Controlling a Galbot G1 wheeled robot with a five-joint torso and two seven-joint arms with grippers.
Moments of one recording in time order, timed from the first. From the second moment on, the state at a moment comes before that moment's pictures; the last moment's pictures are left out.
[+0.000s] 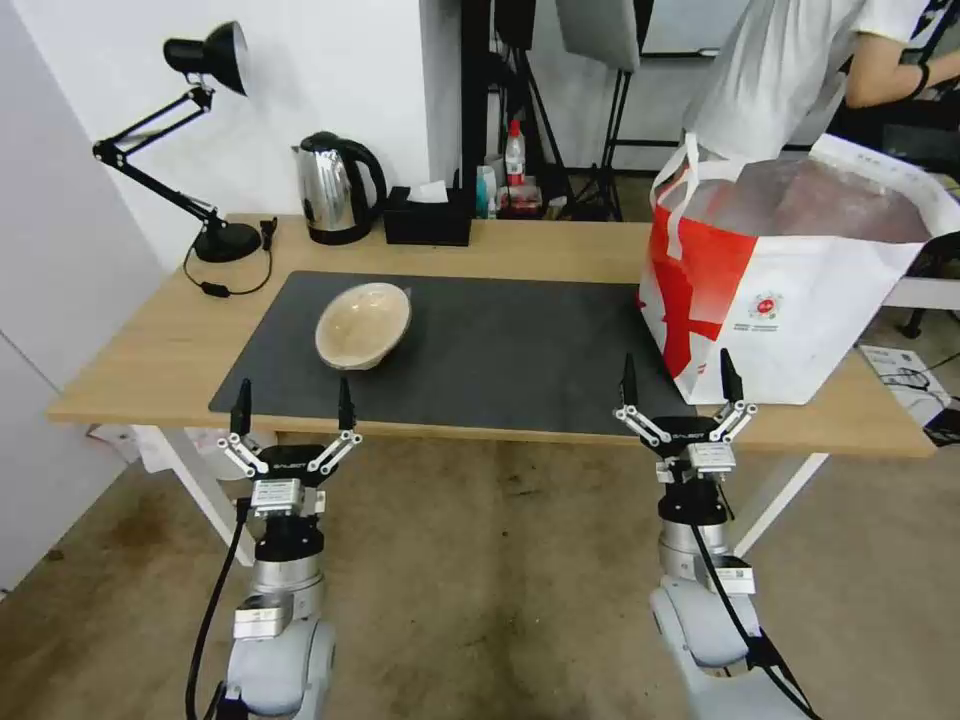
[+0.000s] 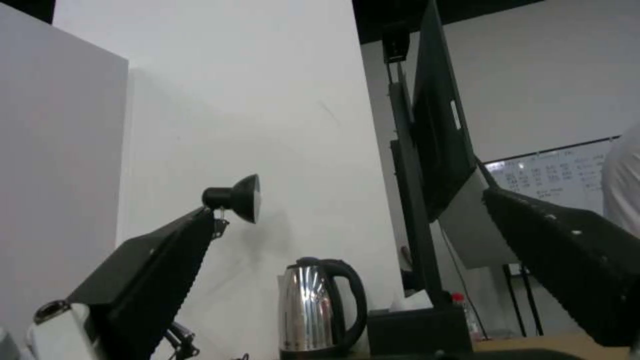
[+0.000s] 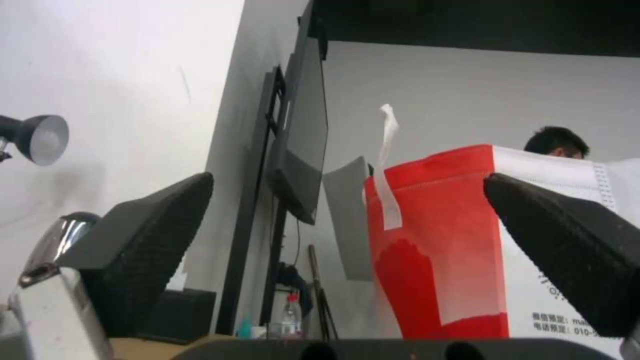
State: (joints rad) left arm 1.51 -1.59 -0.57 -1.93 0.08 -0.78 -0.03; right arm -1.39 1.41 0.45 1.84 -0.13 0.80 0.20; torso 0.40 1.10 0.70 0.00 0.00
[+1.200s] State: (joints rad) left arm 1.46 -1.59 -0.57 -1.92 0.08 -0.76 -0.03; right arm -1.40 1.43 0.45 1.83 -0.16 0.80 0.20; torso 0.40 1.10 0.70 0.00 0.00
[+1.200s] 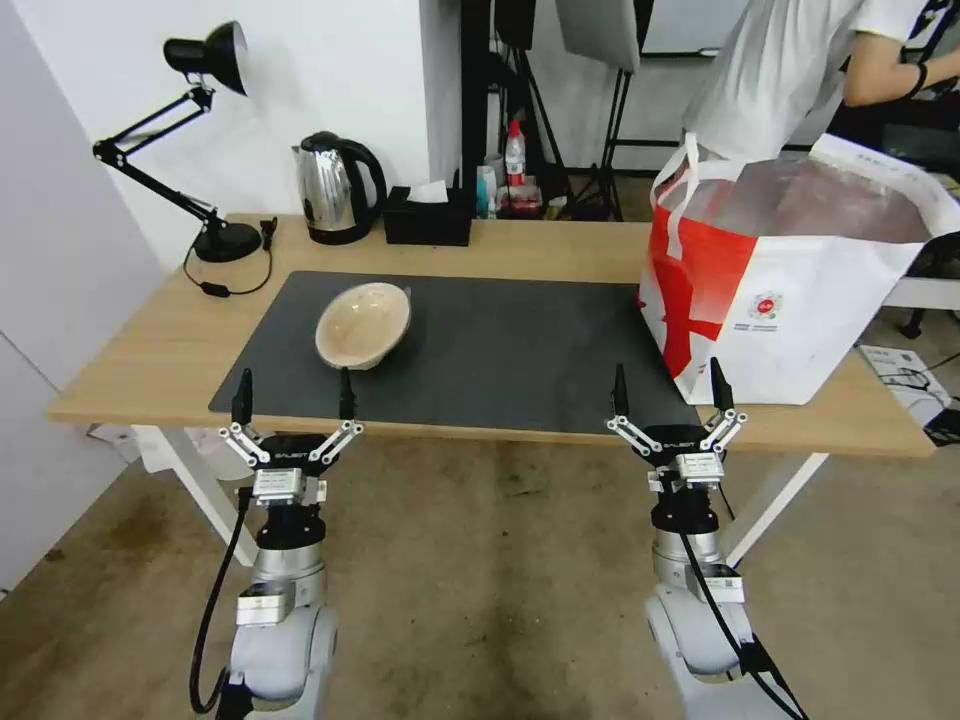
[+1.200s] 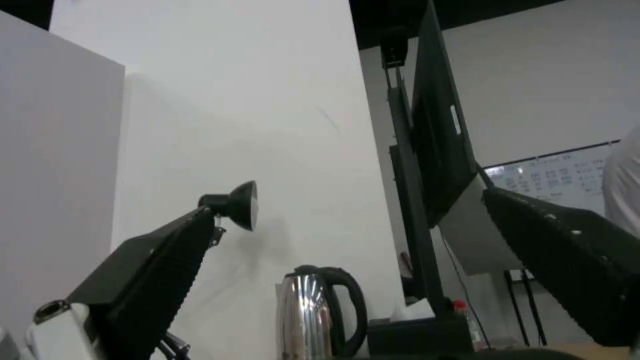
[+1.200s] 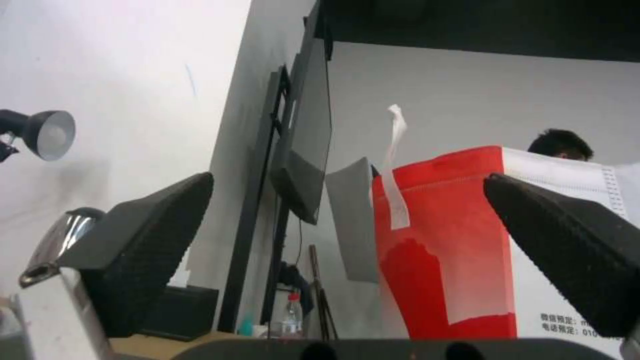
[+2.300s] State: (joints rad) left arm 1.26 -1.43 -0.59 -1.80 0.03 -0.56 0.24; right arm -1.40 1.43 0.45 1.83 -0.16 0.80 0.20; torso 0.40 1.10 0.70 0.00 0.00
